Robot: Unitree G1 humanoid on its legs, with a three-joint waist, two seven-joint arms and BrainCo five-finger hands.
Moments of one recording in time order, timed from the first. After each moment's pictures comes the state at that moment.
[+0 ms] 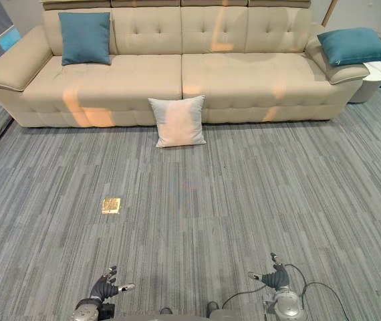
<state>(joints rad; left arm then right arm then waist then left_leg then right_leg) 0.16 0.20 -0.03 0.83 -0.03 -0.18 0.02 0.19 -0.21 -0.17 0.69 -0.17 -0.15 -0.07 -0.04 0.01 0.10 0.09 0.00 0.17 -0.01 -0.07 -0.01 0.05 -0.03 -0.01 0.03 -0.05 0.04</state>
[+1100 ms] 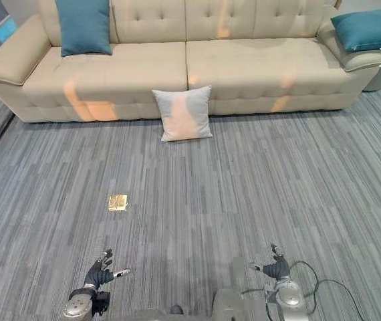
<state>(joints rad) 0.13 0.23 -0.04 0.70 -0.06 -0.16 0.05 0.12 -0.21 -0.14 0.72 -0.11 -0.11 -0.06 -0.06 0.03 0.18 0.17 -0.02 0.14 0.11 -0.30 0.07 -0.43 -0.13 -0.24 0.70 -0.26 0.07</state>
